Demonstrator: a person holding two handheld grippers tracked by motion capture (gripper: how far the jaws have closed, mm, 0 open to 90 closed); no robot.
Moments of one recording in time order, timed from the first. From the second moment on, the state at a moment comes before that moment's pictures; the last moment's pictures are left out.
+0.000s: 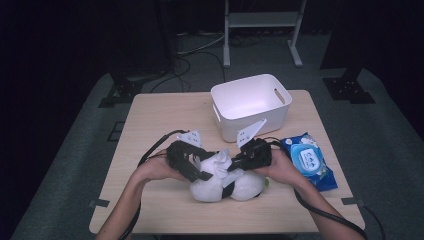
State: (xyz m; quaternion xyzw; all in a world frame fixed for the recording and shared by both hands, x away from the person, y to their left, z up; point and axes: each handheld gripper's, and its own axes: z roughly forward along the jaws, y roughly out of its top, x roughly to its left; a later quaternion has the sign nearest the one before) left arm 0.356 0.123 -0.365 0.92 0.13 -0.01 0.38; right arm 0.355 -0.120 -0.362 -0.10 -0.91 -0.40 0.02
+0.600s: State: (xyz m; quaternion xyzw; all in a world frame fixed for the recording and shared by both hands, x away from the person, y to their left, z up) left arm 0.340 0.132 -0.372 0.92 0.10 0.00 0.39; right arm 0.353 -0.094 -0.345 -0.08 -0.91 -0.40 0.01
